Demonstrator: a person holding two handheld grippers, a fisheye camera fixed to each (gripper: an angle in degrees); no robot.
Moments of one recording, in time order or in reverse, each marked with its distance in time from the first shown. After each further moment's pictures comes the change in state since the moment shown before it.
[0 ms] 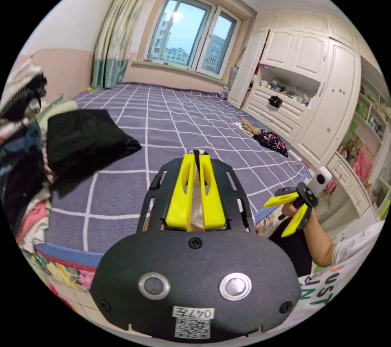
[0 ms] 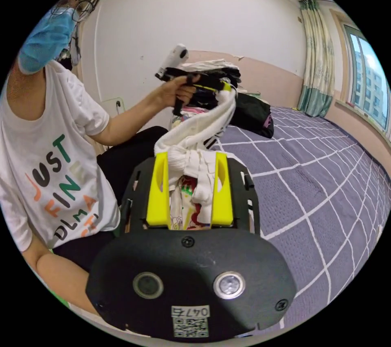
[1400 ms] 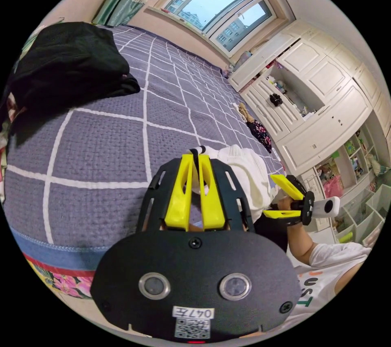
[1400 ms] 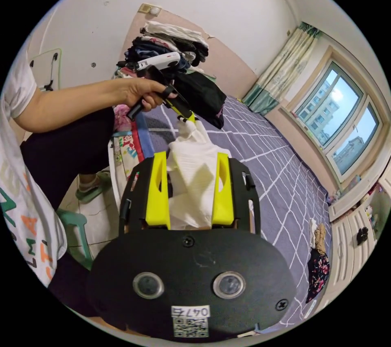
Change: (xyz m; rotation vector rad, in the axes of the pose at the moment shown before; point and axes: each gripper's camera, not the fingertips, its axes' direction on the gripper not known) left arm -0.166 0.001 0.089 -0.234 0.248 -0.299; right arm -0.048 -0.062 0.112 -0.244 0.576 -0.094
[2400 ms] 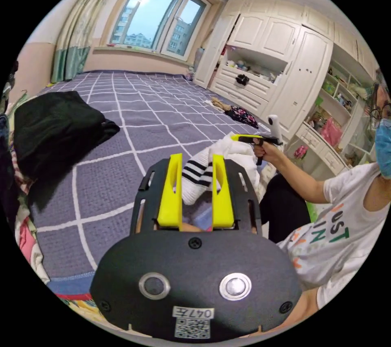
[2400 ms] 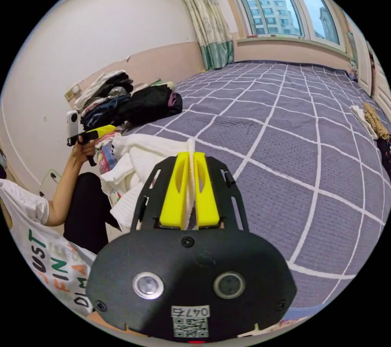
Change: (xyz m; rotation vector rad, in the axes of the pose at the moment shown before) left arm 0.078 0.026 -0.031 0.083 -0.019 0.396; right arm 0.273 0.095 0.026 -0.014 -0.281 0.732
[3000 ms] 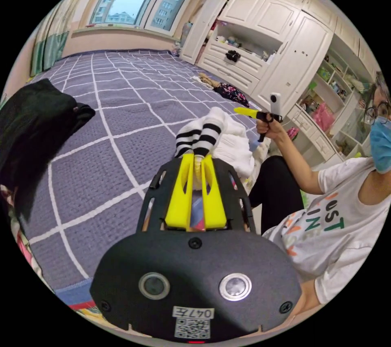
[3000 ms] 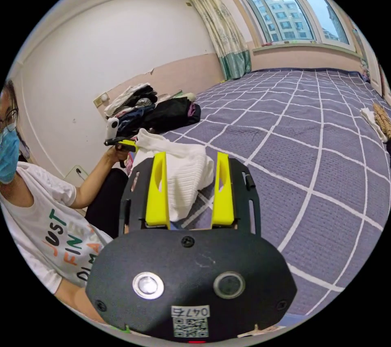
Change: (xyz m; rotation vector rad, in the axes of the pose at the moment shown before) left arm 0.038 -0.008 0.057 -0.222 0.148 0.044; right arm 0.035 -0.014 -0.092 0.073 -0.182 -0.038
